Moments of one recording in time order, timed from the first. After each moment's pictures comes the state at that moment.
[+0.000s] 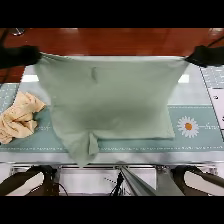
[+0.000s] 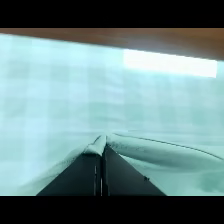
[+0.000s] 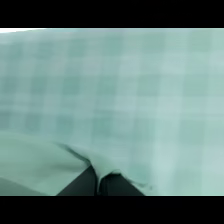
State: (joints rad) left arm 0.05 -1.20 1.25 1.19 -0.76 -1.45; right arm -0.19 -1.33 1.46 -1.07 1.10 1.36
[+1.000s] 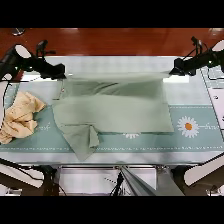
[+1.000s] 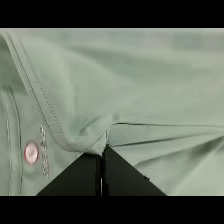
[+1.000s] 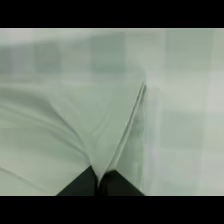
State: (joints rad) left arm 0.07 -1.74 1.56 1.16 -1.16 -1.41; right arm -0.24 -1.86 1.78 -1.07 1.34 1.37
